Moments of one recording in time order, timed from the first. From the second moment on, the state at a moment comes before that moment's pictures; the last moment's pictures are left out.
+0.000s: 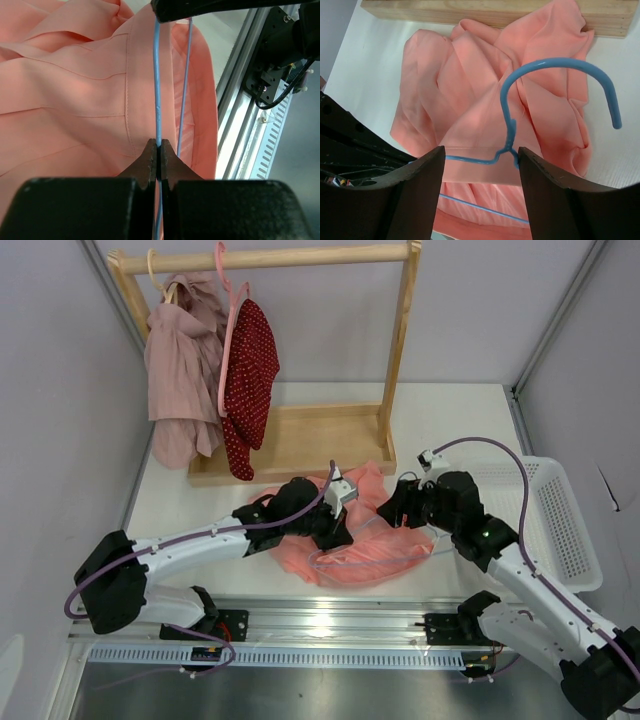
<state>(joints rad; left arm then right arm) -0.93 1.30 0.78 -0.05 0.34 -0.21 0.53 0.85 0.67 -0.30 -0.19 0.43</state>
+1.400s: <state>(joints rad) -0.91 1.15 0.80 -0.18 0.19 -0.22 0.57 0.88 0.64 -0.25 -0.08 0.44</state>
